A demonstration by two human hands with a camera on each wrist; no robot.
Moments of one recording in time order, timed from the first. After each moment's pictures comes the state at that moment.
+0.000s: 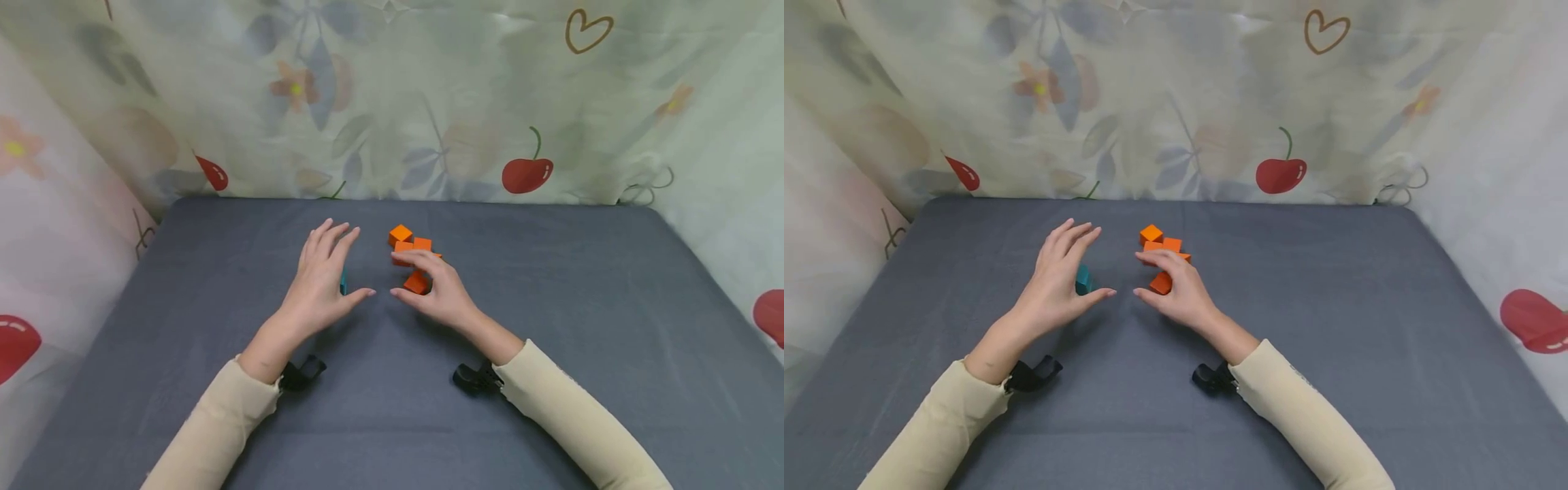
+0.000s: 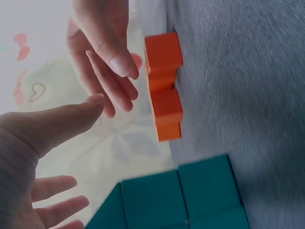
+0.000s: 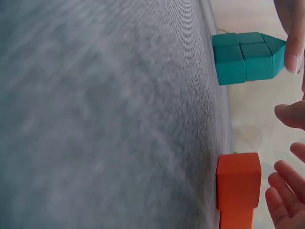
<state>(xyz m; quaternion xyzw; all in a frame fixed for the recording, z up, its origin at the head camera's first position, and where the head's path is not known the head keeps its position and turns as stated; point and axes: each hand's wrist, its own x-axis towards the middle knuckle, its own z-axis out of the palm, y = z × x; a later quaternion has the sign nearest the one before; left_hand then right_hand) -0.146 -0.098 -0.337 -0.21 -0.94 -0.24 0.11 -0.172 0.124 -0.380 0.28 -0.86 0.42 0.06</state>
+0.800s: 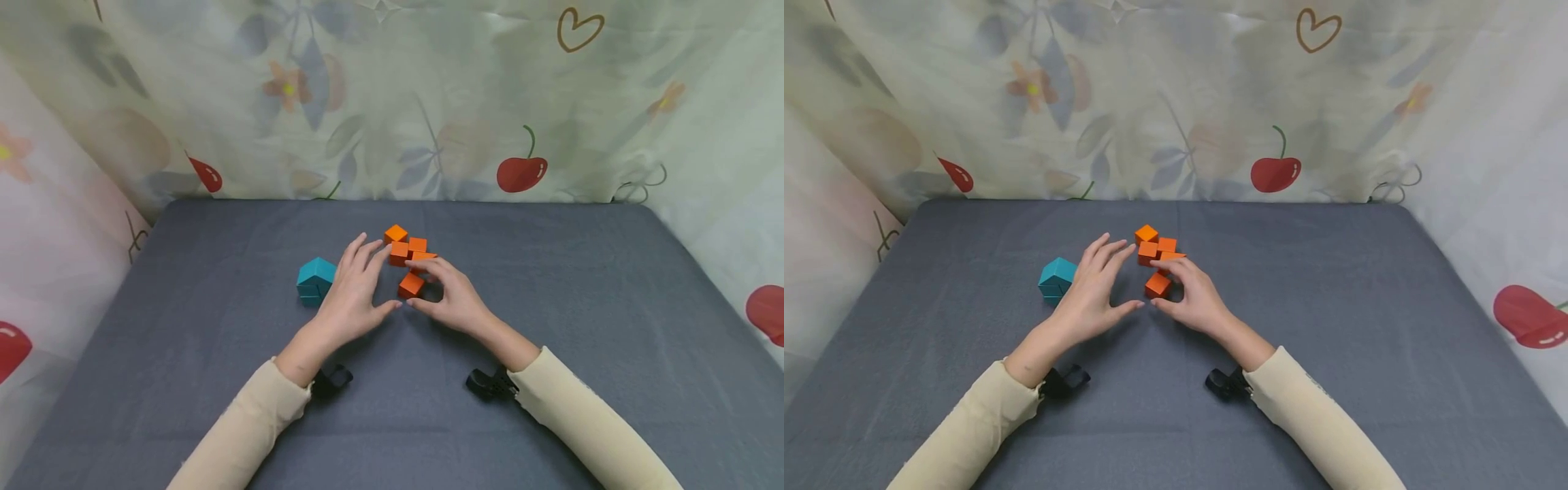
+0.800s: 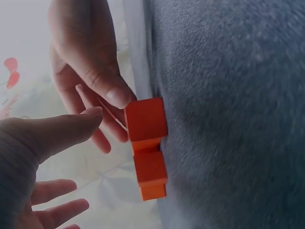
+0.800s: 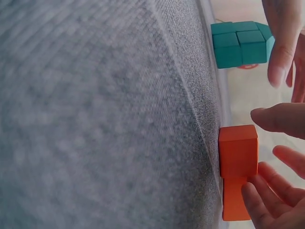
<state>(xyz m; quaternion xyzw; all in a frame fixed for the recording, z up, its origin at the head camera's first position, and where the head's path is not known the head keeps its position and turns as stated) -0.147 -0.056 -0.358 -0.24 -0.93 -0.26 0.08 -0.163 0.149 -0.378 0.24 -0.90 0.38 0.01</state>
